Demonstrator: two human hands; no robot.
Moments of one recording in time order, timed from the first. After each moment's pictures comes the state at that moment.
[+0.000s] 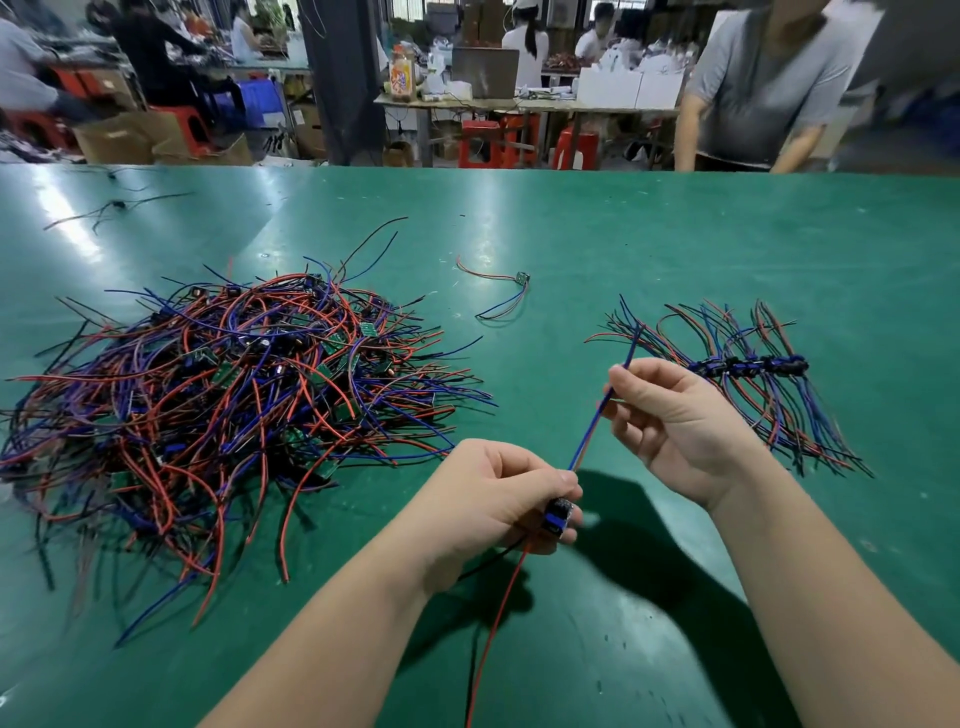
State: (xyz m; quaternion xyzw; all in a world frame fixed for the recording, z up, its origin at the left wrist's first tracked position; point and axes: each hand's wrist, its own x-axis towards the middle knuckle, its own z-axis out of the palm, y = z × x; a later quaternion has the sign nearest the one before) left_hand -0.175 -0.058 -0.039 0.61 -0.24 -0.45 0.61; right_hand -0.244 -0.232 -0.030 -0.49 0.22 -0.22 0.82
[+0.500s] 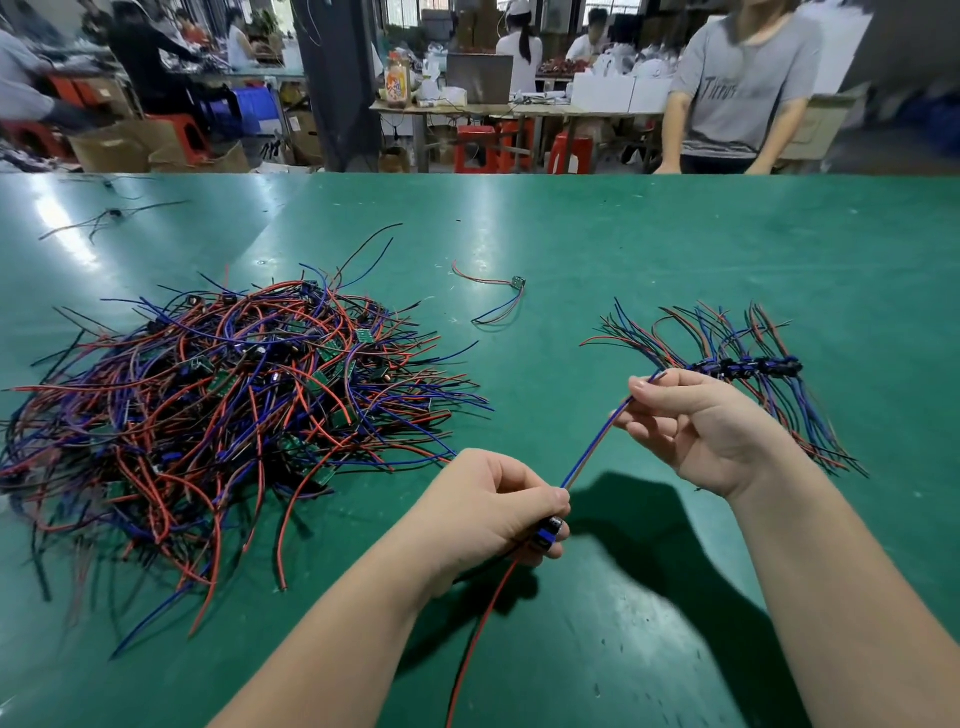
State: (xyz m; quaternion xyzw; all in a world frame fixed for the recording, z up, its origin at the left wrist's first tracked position) left_hand -0.173 -0.060 -0.046 0.65 -0.24 -0.44 0.57; right_hand -0.255 -0.252 -0.024 -0.49 0.28 -0.19 0.80
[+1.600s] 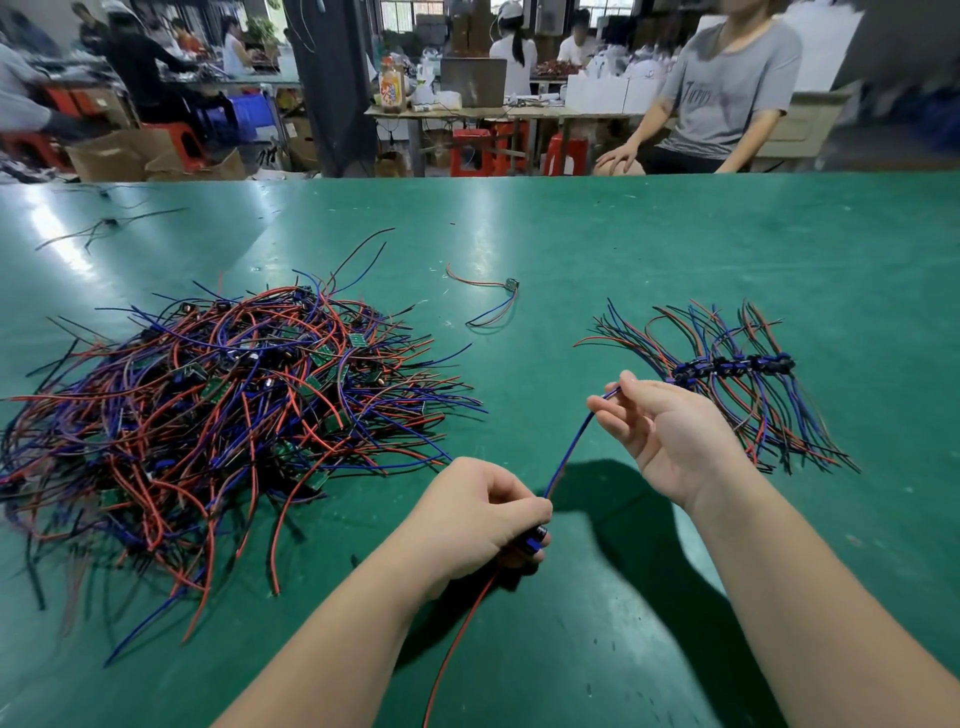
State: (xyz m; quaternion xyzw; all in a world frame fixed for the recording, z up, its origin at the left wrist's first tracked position) left_hand -0.171 -0.064 -0.061 0.71 -0.23 -0.41 0.53; right_hand -0.241 -0.237 -0.039 -0.44 0.30 -0.29 0.79
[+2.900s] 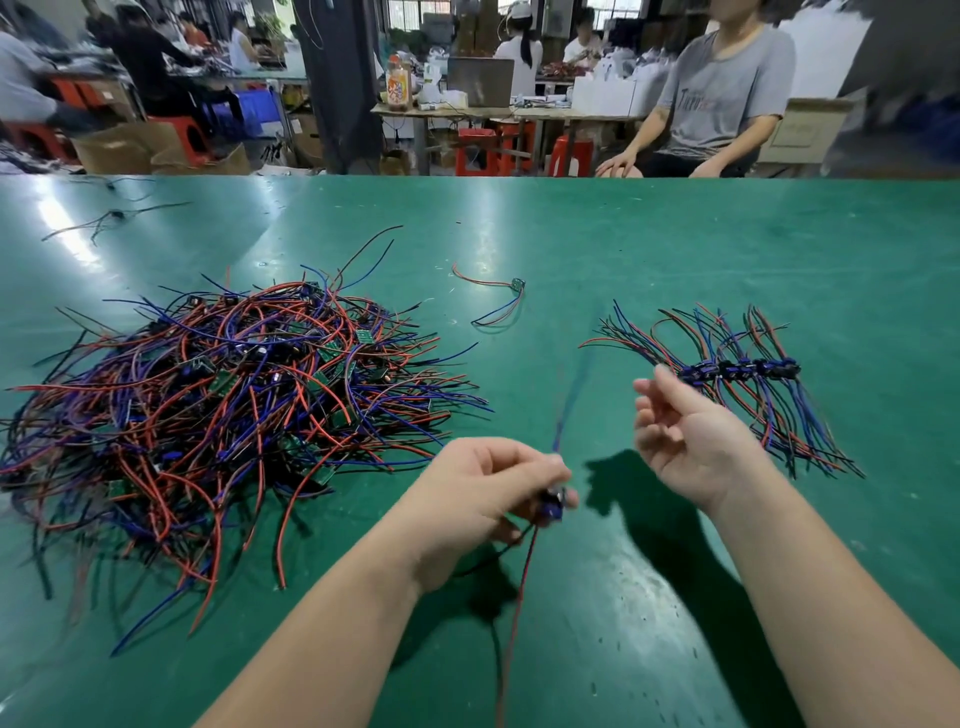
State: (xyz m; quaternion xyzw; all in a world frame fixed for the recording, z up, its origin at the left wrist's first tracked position) left_hand -0.168 -0.058 -0.041 0.63 -0.27 -0.42 0.60; right_hand -0.247 -0.256 -0.047 -0.38 0.34 -0.26 0.82
